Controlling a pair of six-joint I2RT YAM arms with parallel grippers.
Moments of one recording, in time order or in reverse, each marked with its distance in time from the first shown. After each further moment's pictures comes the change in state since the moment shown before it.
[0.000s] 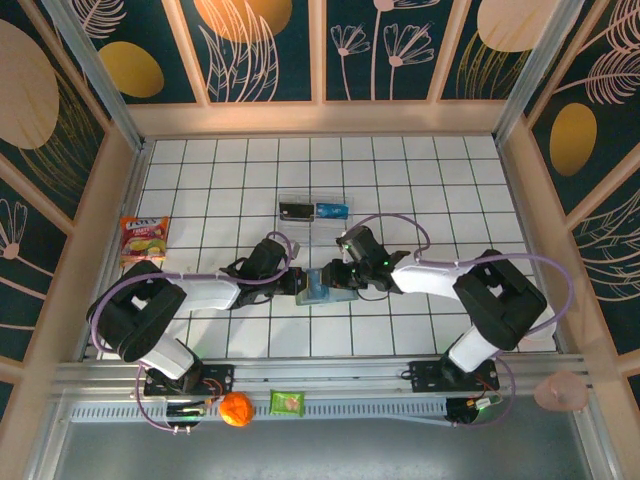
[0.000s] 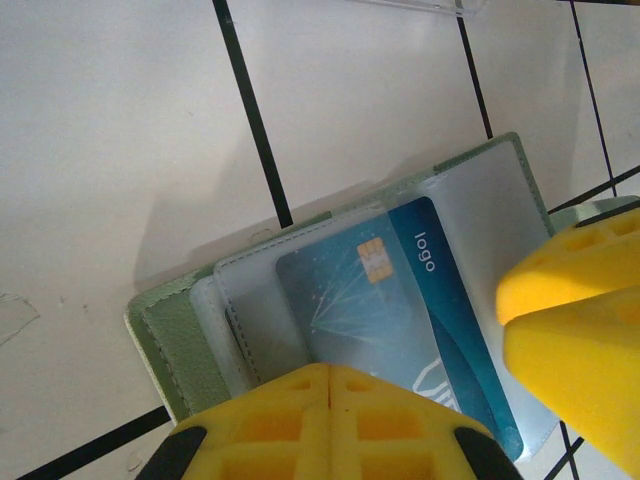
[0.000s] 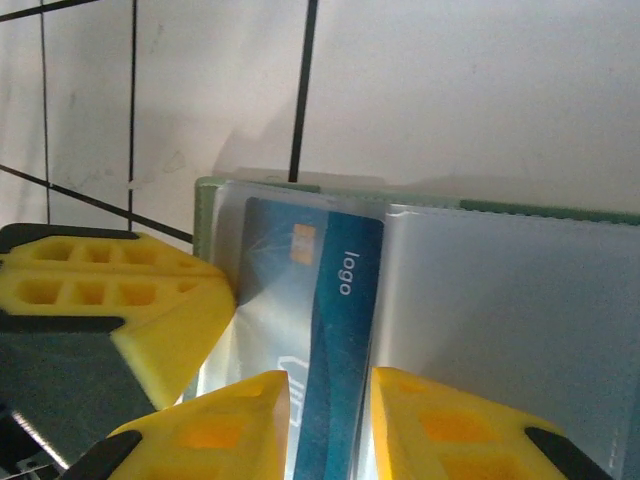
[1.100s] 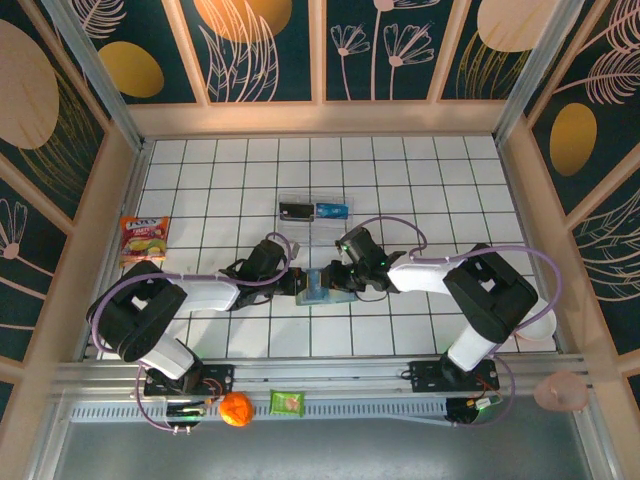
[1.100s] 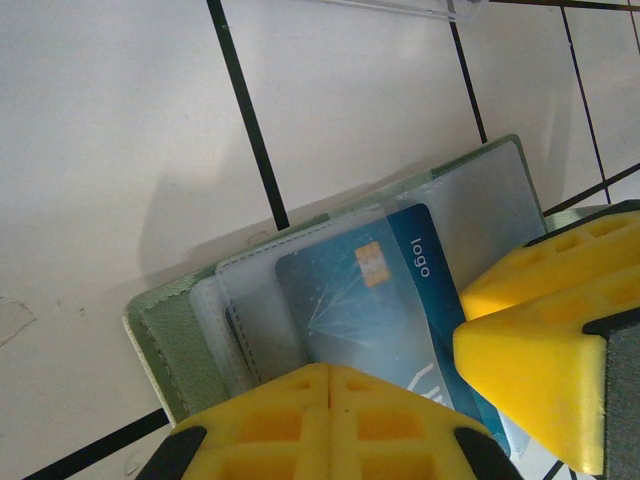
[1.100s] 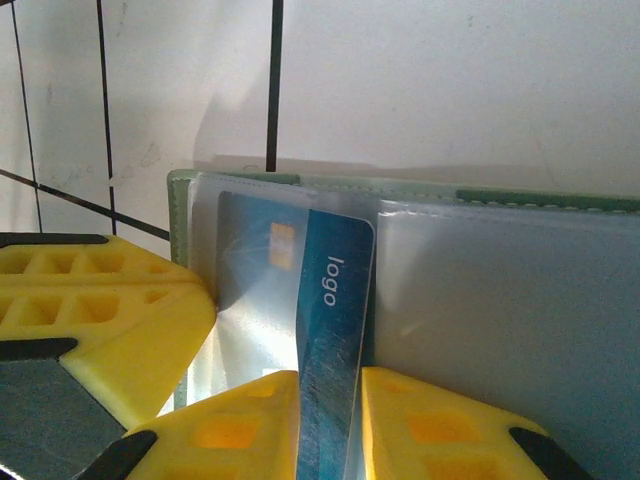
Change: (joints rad) left arm 0.000 0.000 -0.014 0.033 0.004 0.000; right arm -0.003 0.050 -0.002 0.041 -0.049 0.044
